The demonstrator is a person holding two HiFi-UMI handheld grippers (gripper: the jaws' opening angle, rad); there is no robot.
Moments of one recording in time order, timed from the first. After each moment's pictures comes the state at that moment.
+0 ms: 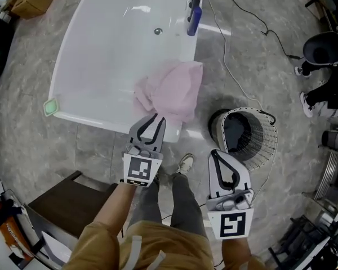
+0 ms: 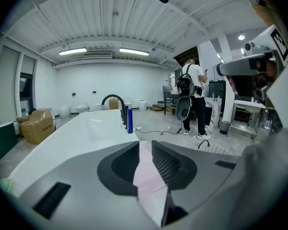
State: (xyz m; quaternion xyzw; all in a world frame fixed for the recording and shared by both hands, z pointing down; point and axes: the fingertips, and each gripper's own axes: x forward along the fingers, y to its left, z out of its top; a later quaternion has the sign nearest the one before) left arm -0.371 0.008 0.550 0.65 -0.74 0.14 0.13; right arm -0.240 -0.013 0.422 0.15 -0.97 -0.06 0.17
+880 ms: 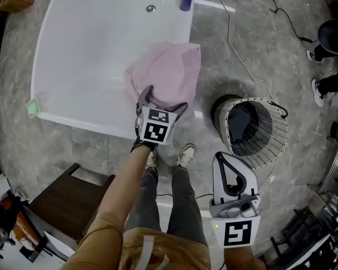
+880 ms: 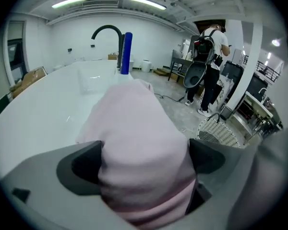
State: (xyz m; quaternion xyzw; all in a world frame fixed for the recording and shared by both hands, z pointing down) left arm -0.377 -0.081 0.787 0.60 -0.67 0.22 0.37; right arm -0.232 -0.061 0.515 0.15 -0.97 -0.01 0.20
